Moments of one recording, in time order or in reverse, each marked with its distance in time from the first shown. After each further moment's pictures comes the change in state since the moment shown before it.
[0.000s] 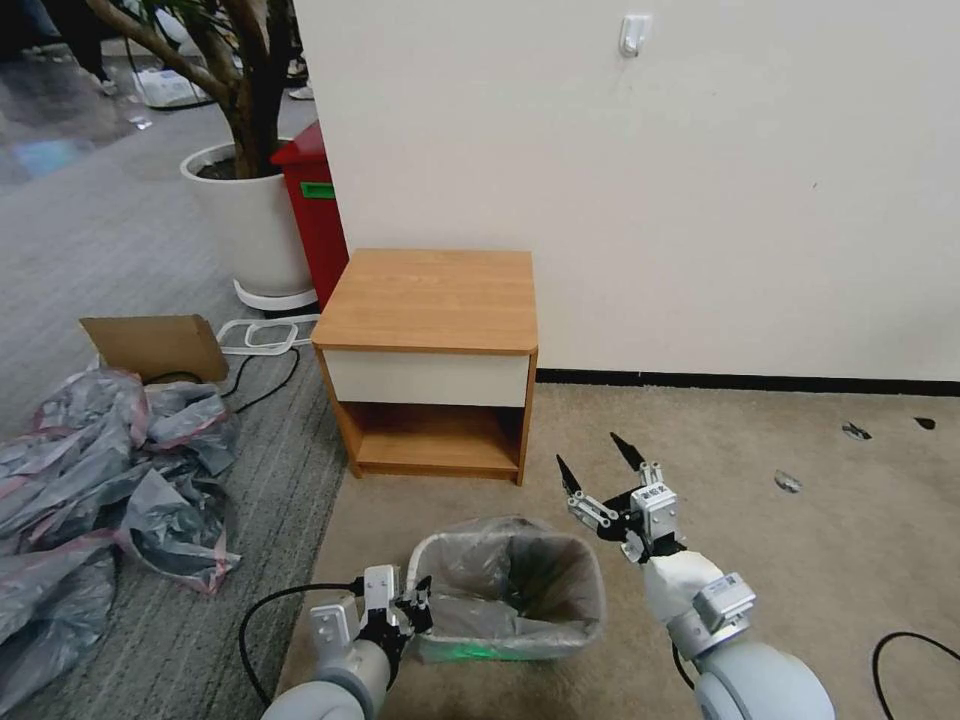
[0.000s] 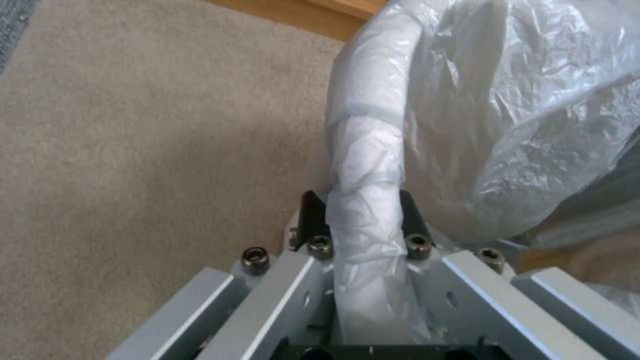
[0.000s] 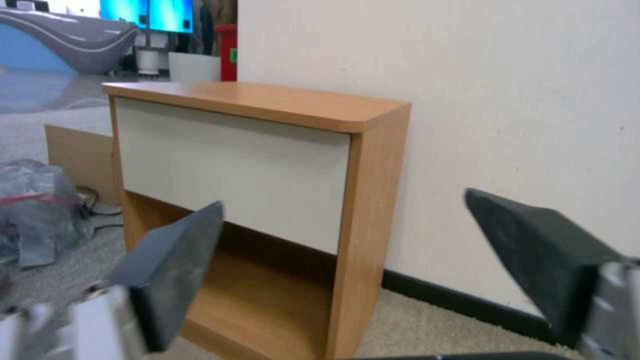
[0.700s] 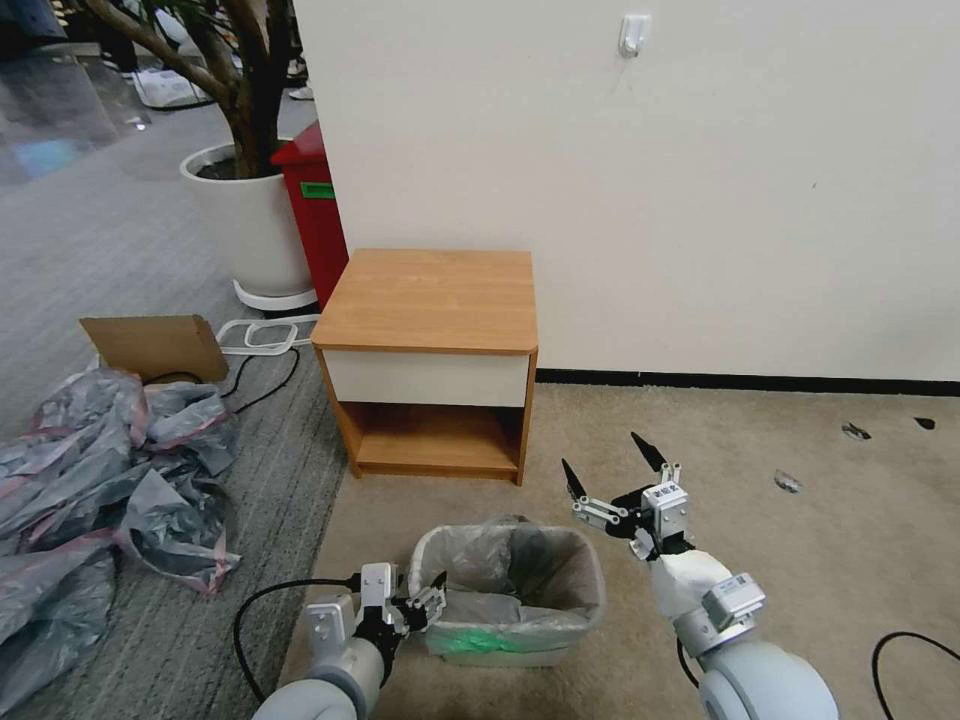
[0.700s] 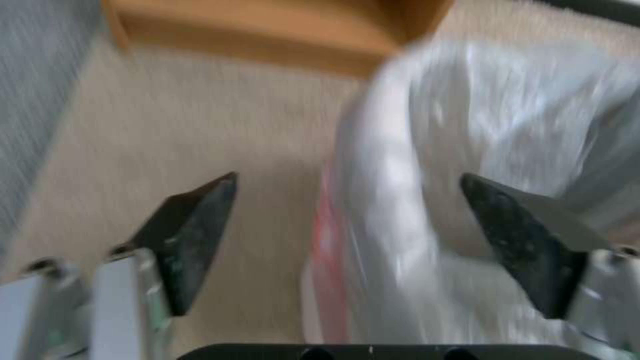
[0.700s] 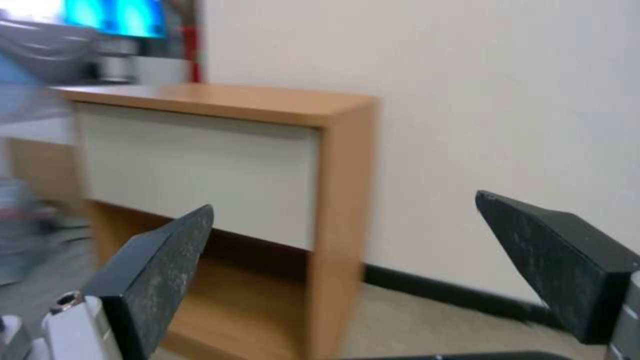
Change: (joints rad) left arm -0.004 0.050 -0.015 -0.015 0.106 -0.051 0.059; right arm -0.008 0.041 0.000 -0.016 -0.005 -0.001 0.081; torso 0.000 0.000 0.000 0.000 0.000
